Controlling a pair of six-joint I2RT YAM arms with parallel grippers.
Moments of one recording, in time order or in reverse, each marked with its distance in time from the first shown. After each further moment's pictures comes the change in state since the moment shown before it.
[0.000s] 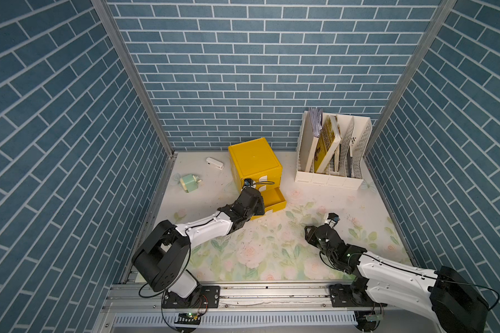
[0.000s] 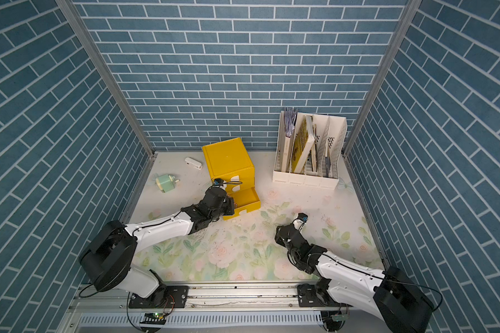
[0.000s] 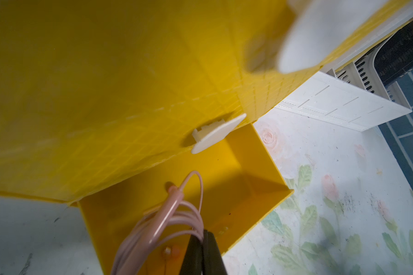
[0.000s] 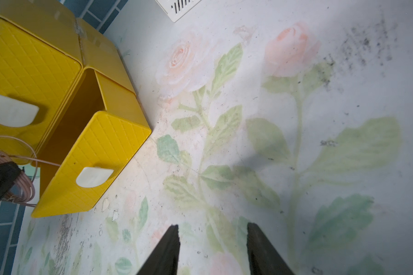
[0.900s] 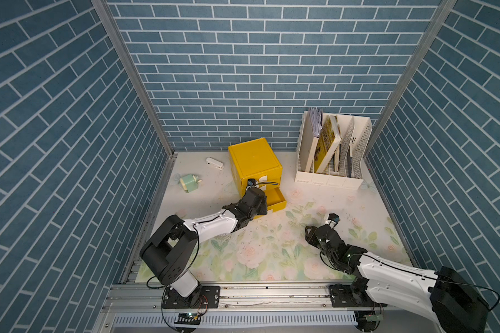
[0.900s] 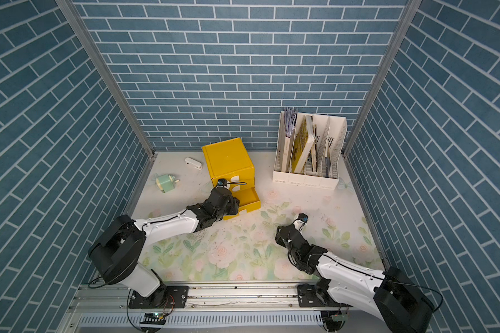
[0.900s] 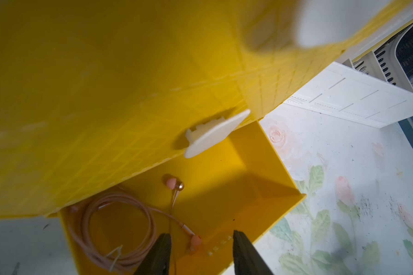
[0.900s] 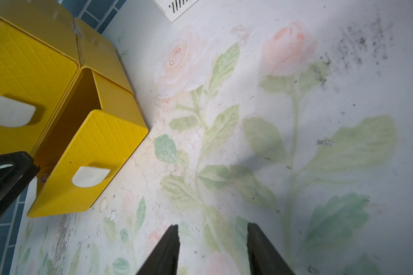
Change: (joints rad) left arm -0.019 0.061 0.049 -0.013 -0.031 0.001; right arm -0.003 -0.003 -0.006 0.000 0.000 0.000
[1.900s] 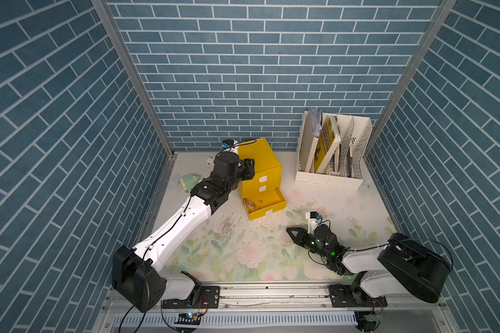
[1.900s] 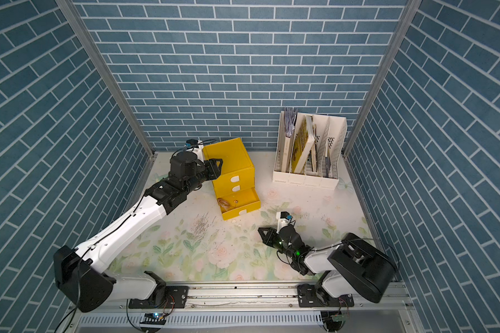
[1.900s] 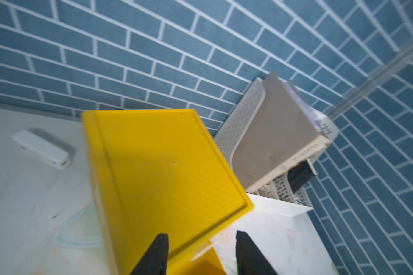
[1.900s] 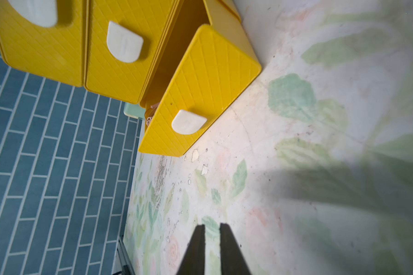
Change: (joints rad) left arm 0.223 -0.221 0.369 -0.262 0.086 0.077; right arm 0.000 0.486 -0.094 0.914 -0.436 0.021
